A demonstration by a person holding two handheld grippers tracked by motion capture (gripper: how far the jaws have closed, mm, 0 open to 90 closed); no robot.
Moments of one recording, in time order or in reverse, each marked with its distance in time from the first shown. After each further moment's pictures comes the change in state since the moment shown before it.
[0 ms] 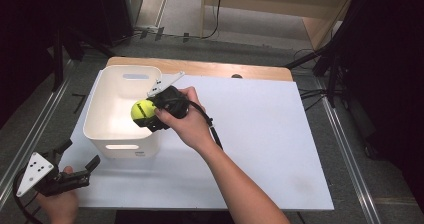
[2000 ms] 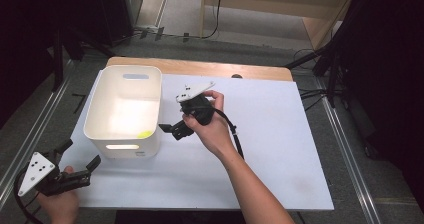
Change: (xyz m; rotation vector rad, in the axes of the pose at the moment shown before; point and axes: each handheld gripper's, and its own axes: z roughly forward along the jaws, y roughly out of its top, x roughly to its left) left arm -0.001 0.000 0.001 0.007 0.003 0.008; right arm -0.010 -0.049 -0.040 -0.043 -0.118 0.046
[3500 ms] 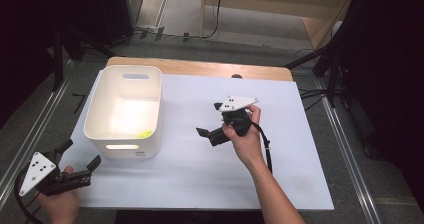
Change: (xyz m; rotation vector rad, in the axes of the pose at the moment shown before) left arm 0.000 0.000 0.000 0.013 0.009 0.008; right arm -0.025 -0.076 -0.056 -0.048 -0.128 0.094
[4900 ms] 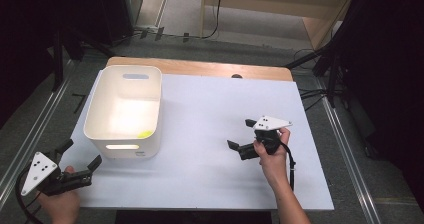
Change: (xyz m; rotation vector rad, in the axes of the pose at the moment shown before) left arm -0.001 0.000 0.001 0.006 0.006 0.009; right arm -0.022 -0.087 -0.047 -0.010 -0.112 0.120
